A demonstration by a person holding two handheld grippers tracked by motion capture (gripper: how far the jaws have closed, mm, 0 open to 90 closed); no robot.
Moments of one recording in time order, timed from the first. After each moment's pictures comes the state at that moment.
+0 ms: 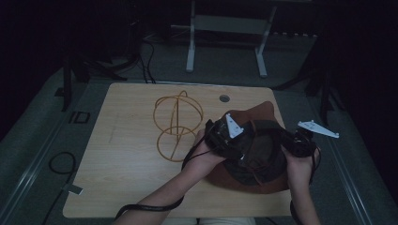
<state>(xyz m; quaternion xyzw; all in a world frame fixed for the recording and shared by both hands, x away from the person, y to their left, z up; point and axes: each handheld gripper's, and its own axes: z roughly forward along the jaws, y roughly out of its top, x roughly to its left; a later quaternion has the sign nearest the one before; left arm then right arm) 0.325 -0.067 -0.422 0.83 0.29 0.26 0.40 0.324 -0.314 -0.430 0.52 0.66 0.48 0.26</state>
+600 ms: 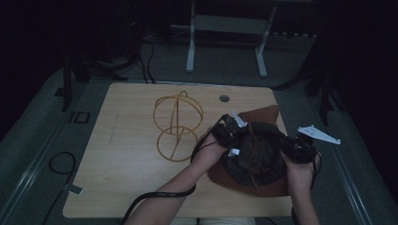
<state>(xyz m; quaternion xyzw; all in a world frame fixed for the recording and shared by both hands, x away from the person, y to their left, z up) 0.364 -0.080 -0.443 0.86 0.30 0.24 0.33 0.305 -0.307 -0.430 0.50 0.67 0.49 0.25</state>
